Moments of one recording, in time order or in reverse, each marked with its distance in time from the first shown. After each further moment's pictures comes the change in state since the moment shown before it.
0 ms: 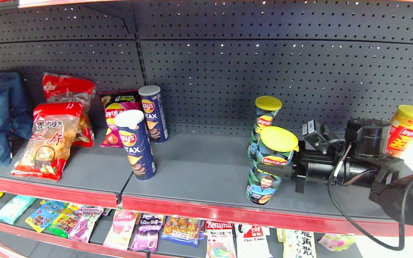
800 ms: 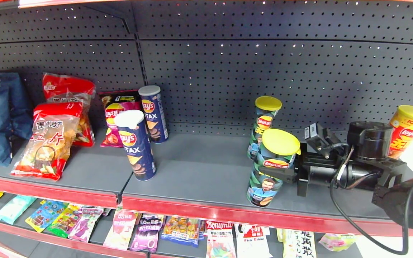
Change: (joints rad) left arm 0.000 0.000 0.000 0.000 0.000 0.000; right arm -0.002 -0.007 0.029 -0.004 0.002 -0.026
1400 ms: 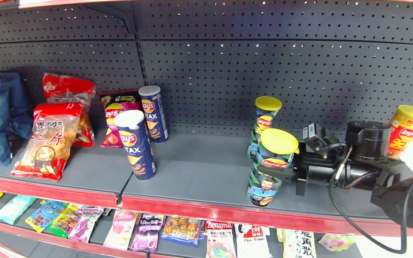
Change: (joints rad) left arm 0.000 0.000 0.000 0.000 0.000 0.000; right arm 0.002 0.005 -0.010 0.005 -0.015 -0.020
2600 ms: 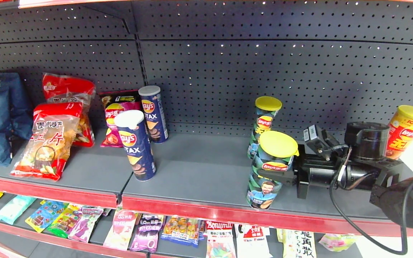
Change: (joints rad) left arm 0.000 0.000 0.000 0.000 0.000 0.000; right arm -0.002 0.006 0.002 0.001 0.070 0.002
